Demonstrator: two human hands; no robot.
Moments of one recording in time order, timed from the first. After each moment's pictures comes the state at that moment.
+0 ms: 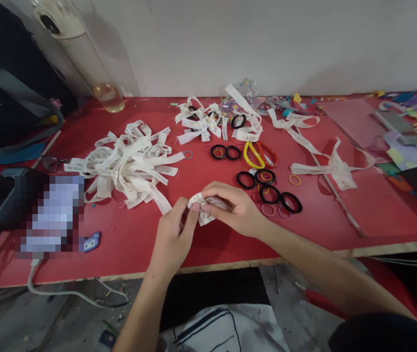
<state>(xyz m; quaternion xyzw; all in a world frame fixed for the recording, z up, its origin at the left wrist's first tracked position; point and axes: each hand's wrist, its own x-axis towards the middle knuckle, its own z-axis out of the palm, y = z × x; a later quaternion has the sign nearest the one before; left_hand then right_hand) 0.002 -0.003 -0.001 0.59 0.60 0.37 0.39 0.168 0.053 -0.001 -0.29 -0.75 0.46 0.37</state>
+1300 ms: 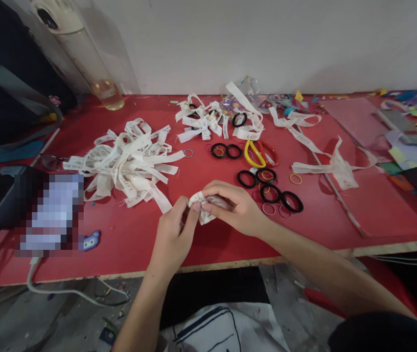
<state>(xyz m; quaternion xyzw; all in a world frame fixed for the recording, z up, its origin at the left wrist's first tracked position) 0.002 -0.003 -0.001 0.60 0.60 0.37 0.38 0.168 0.053 -0.002 -0.29 -0.75 0.46 0.37</state>
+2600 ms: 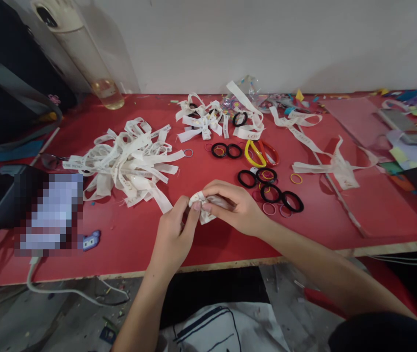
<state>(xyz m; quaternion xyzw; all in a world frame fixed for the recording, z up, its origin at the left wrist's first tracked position) 0.002 -0.003 -0.001 0.59 0.60 0.36 0.40 0.168 0.053 -0.002 -0.30 -0.76 0.45 0.37</state>
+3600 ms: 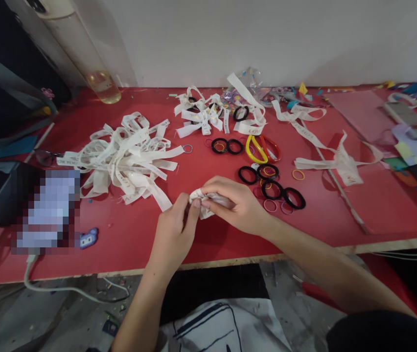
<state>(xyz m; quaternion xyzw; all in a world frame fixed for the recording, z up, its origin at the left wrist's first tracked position) 0.002 -0.002 -0.003 0.62 0.62 0.31 0.36 0.169 0.053 -0.002 -0.29 -0.80 0.37 0.37</state>
